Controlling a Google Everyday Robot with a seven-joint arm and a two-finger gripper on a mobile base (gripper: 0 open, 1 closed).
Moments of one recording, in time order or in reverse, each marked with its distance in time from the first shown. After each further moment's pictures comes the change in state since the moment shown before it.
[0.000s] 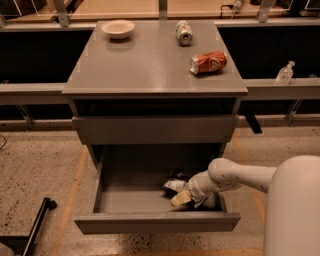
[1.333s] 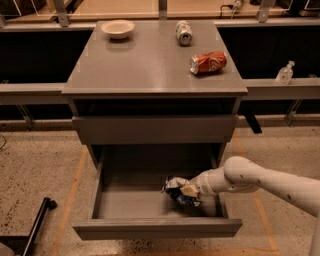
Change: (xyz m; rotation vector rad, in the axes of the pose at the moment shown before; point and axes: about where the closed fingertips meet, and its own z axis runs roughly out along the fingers) arm -0.022 0.022 -0.062 -0.024 -0.140 0.003
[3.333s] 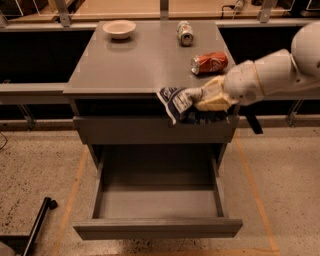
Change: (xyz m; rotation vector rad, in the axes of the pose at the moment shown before) arm -0.269 0.104 -0.315 -0.091 -0.216 -0.671
